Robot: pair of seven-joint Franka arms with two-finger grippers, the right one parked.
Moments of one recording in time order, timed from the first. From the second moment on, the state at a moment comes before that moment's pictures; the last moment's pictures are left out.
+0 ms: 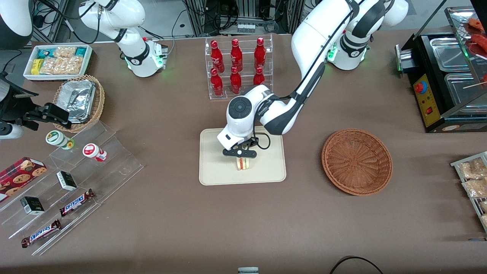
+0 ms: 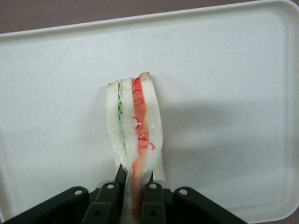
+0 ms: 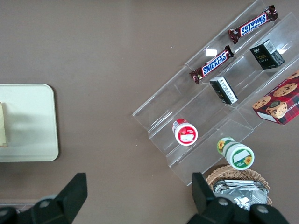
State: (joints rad) arm -0.71 0.79 -0.14 -1.40 0.09 2.19 -0.77
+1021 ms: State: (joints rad) arm -0.65 0.62 -0.12 -1.35 0.11 2.05 -0.78
